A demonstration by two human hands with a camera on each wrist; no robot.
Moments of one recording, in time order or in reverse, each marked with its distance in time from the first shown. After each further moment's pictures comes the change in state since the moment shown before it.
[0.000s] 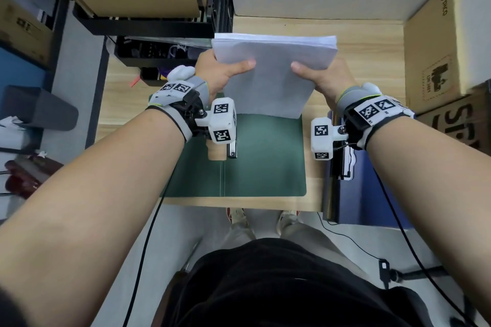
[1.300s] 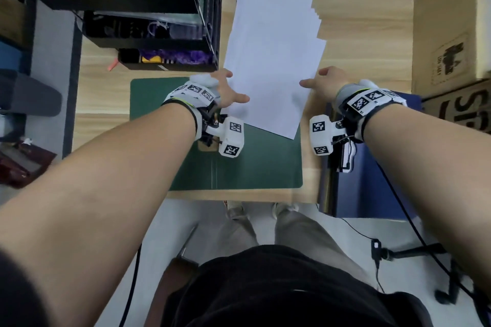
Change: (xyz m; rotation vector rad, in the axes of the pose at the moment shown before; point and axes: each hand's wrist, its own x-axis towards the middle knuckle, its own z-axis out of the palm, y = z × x) left_hand 0.036 -0.075 0.020 1.072 -0.254 -0.246; right_hand 0.043 0.071 -0.028 -0.599 0.114 0.463
